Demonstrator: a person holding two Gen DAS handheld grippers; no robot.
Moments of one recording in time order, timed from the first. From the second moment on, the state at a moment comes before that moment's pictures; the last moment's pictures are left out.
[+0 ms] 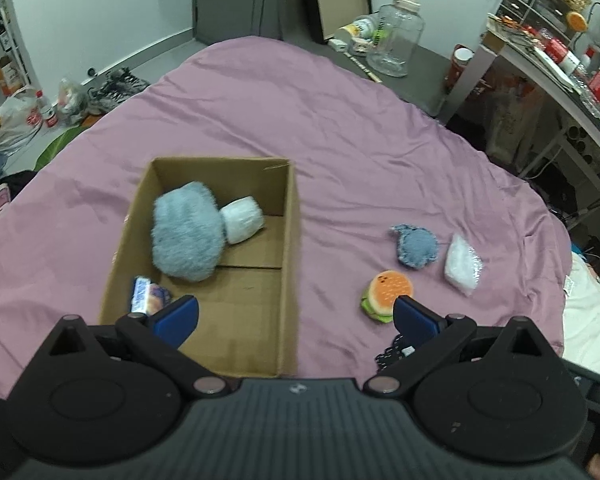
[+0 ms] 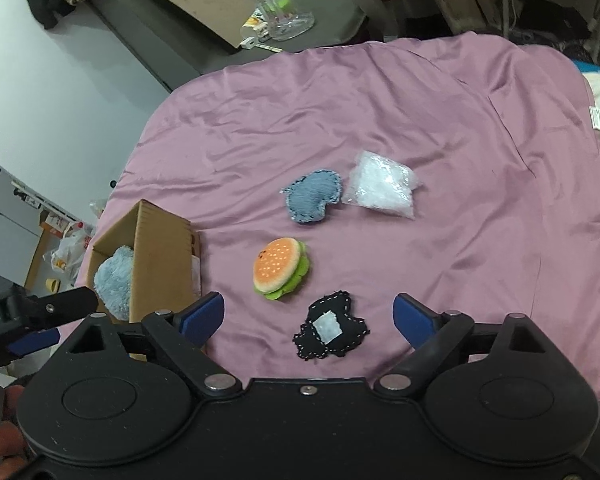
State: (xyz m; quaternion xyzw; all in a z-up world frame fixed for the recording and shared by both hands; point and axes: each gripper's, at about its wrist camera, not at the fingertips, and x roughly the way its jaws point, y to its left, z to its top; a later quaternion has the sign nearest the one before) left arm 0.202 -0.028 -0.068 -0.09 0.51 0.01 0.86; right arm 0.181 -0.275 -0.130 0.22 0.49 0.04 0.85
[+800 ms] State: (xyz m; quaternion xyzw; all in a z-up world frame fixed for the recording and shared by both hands) left arm 0.247 -0.095 -0.116 -0.06 0.54 -0.02 0.84; right arm 0.209 -0.289 -0.207 0.27 0.55 0.07 0.79
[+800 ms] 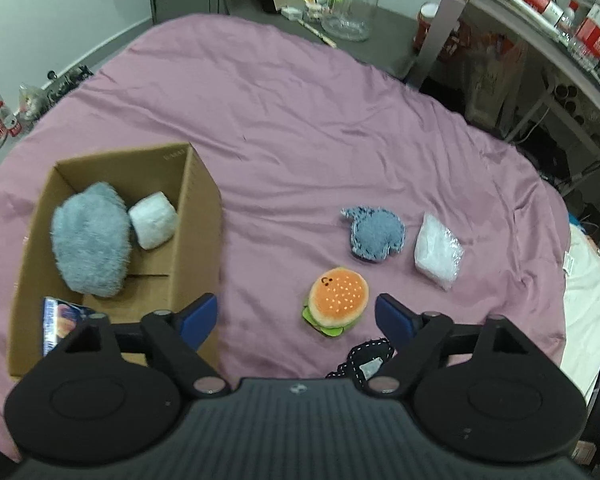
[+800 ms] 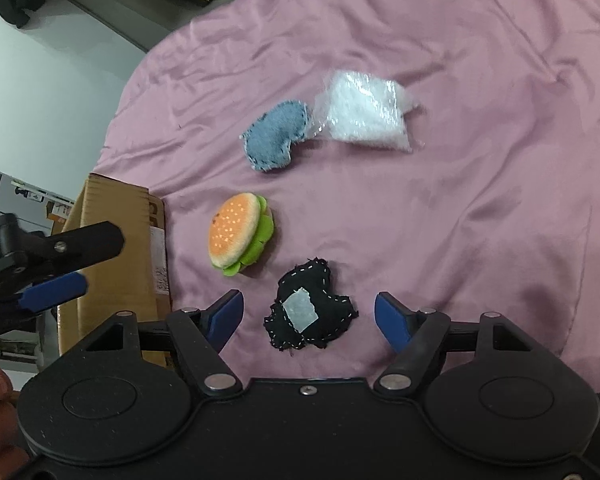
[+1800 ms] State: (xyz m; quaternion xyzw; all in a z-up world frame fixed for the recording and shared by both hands) left arm 0.298 -0.140 -0.204 -0.05 0.62 -0.06 0.78; right arm 0.234 -0.304 -0.249 0.33 0.58 0.07 0.74
